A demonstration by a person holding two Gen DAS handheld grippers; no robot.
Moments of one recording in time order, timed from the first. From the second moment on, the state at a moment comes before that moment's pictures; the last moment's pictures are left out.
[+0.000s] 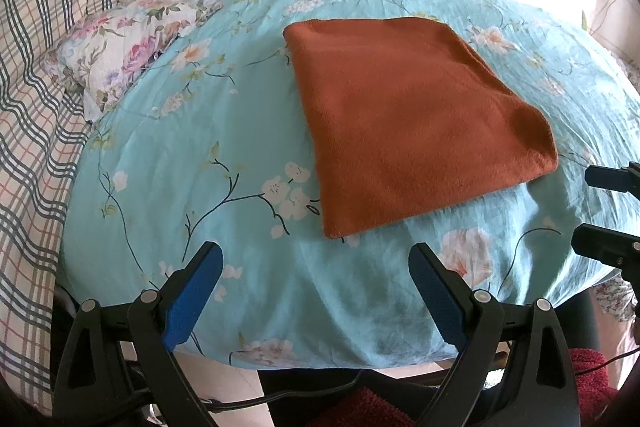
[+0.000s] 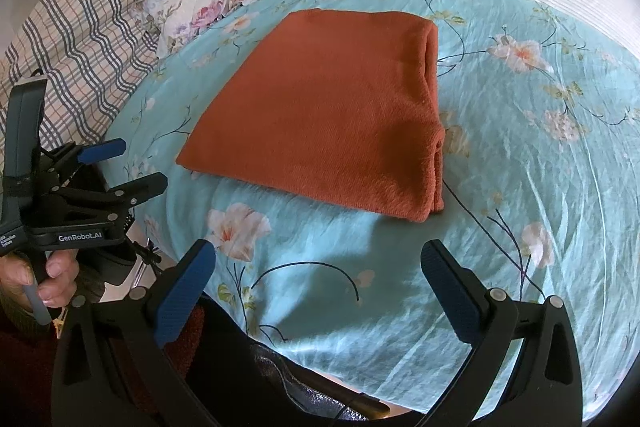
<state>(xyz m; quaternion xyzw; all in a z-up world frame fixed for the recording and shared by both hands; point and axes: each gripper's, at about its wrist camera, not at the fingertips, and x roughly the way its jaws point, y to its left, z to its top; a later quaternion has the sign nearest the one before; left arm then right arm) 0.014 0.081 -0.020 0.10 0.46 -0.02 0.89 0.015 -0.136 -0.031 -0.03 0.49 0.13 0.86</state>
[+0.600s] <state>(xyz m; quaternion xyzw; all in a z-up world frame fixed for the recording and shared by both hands) 0.014 0.080 -0.021 0.09 0.46 -0.02 0.89 0.014 -0.135 -0.032 -0.03 0.49 0.13 0.86</state>
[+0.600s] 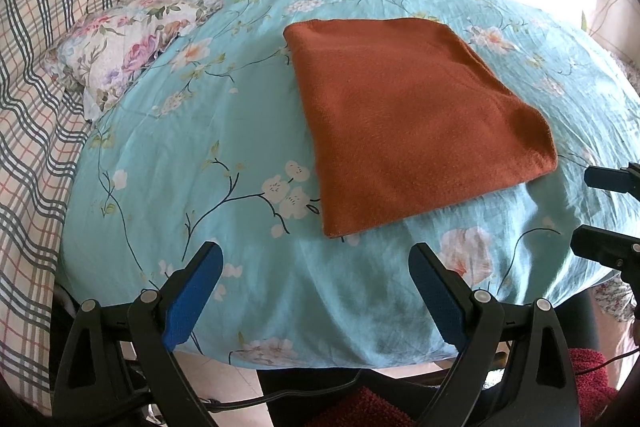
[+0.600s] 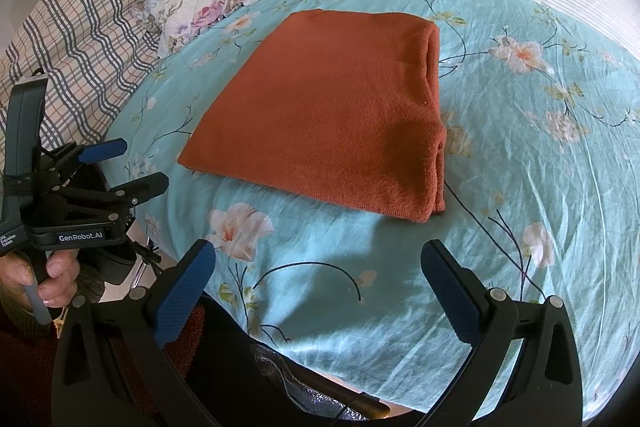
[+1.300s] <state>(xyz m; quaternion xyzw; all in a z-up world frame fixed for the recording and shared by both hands) 0.012 0.079 -0.020 0.09 0.45 -0.02 0.89 0.013 -0.134 -0.031 -0.03 0.49 0.13 0.86</state>
